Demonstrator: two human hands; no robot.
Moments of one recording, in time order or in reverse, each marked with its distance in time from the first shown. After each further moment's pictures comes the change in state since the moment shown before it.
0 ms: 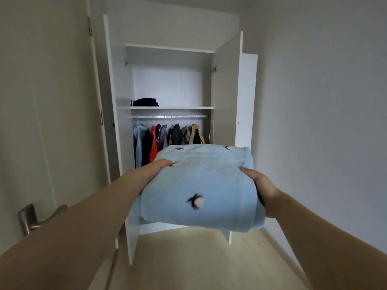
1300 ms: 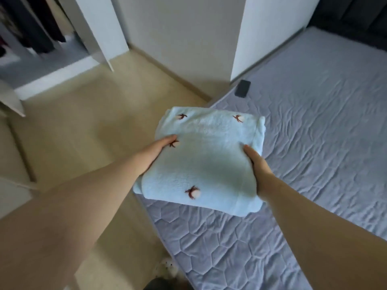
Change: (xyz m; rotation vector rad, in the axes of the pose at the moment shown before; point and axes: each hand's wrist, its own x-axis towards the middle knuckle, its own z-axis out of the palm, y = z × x) left_hand -0.530 -0.430 0.470 0.274 -0.628 -0.377; right_hand -0.743 0.418 -0.283 0.506 0.799 0.512
